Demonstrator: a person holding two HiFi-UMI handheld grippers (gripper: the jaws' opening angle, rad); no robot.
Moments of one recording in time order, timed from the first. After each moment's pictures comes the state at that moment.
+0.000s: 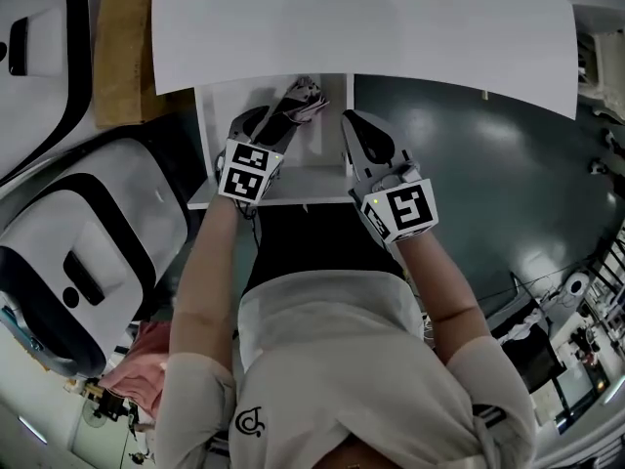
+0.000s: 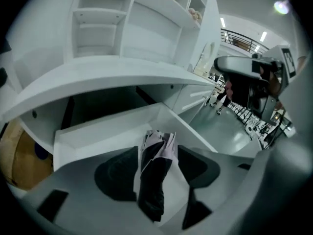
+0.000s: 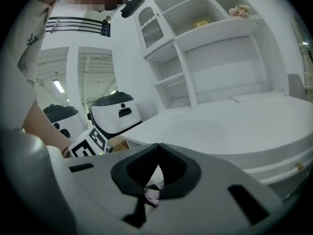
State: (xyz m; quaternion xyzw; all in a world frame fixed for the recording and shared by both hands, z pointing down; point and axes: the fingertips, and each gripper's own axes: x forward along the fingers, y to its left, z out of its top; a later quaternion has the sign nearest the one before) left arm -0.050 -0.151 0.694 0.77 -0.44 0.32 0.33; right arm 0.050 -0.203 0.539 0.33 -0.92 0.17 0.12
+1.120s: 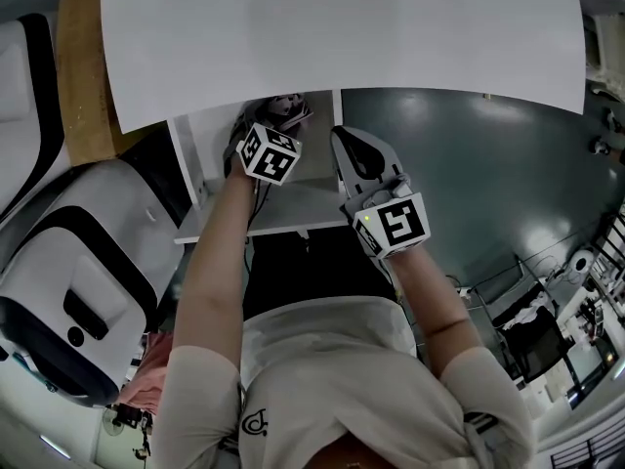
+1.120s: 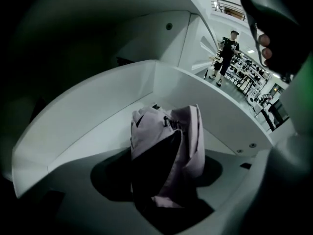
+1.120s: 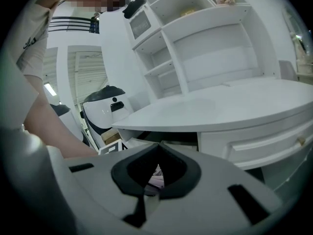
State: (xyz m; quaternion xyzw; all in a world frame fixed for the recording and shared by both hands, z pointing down) left arm -0.014 -0.183 0.807 0.75 -0.37 0.46 0.30; right arm 0.064 -0.204 0.599 0.36 -0.90 0.22 0.14
